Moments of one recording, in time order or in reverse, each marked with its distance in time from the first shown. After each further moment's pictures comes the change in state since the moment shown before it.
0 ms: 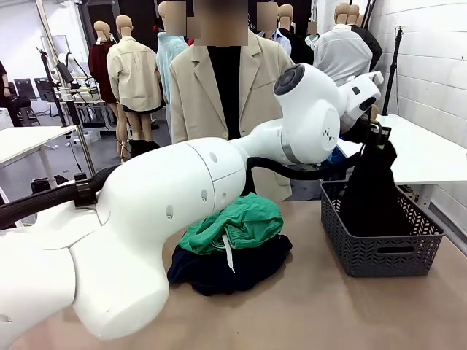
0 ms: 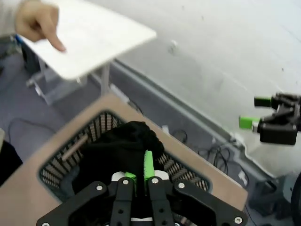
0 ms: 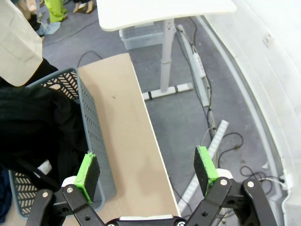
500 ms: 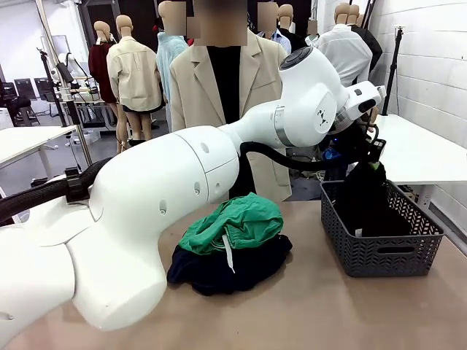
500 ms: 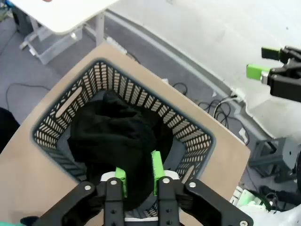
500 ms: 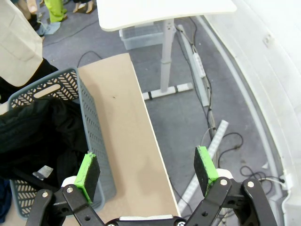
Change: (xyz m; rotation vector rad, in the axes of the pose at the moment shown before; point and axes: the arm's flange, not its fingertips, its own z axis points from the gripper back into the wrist) left arm -0.007 0.001 0.006 -0.006 0.254 -0.042; right arm 0.000 0.000 0.000 0.000 0.000 0.000
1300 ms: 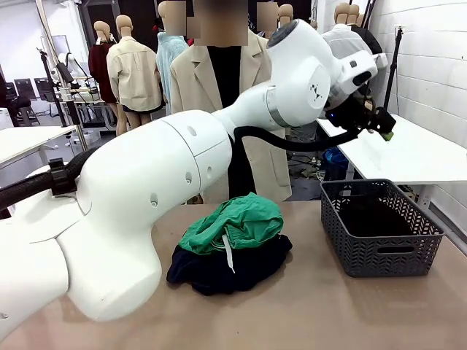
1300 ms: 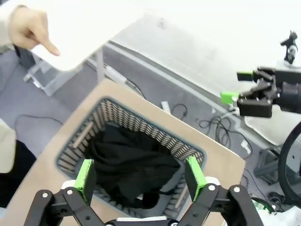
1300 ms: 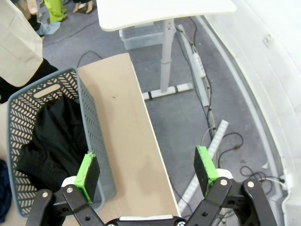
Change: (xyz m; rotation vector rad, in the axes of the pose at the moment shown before) left arm 0.034 0.003 0.062 0.003 -0.155 -0.083; right arm 0.000 0.000 0.000 0.000 0.000 0.000
